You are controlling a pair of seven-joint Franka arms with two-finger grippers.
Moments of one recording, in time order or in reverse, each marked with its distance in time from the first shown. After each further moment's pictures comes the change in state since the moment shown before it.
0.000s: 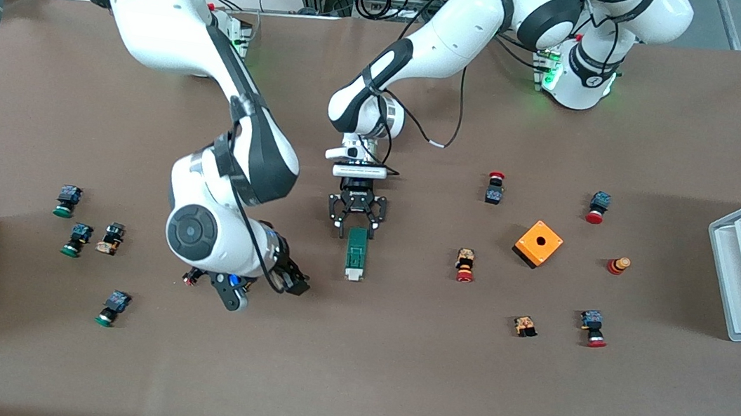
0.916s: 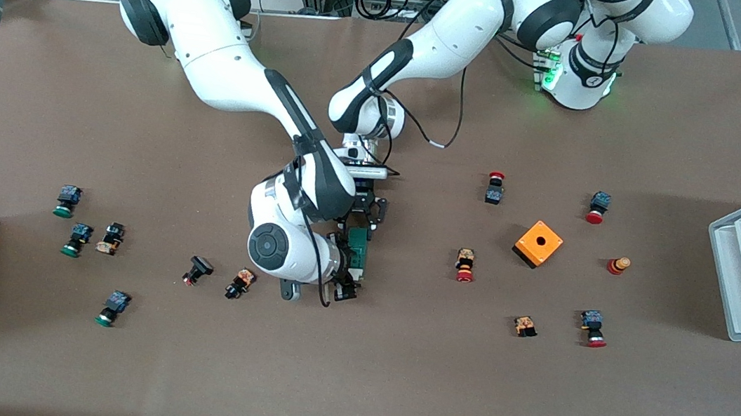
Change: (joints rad) left arm 0.000 0.001 0.001 -0.002 -0.002 -0.005 0.000; right arm 0.119 0.188 -0.002 0.029 0.141 0.228 0.363
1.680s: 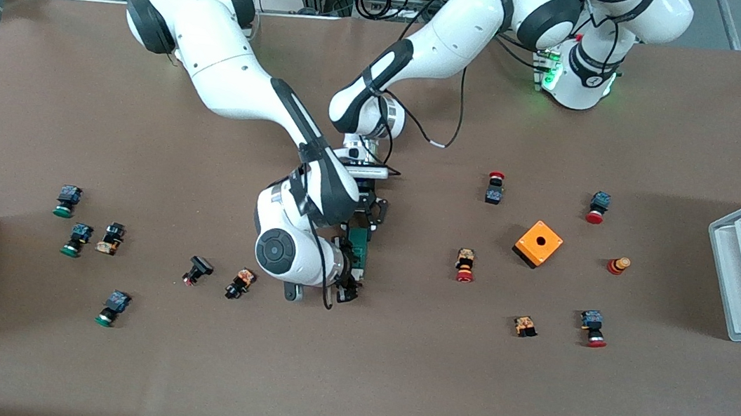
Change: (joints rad) left arm -0.001 0.000 0.000 -0.003 -0.004 -0.009 0.001; right arm 0.003 0.039 -0.002 0.033 0.000 0.004 0.036
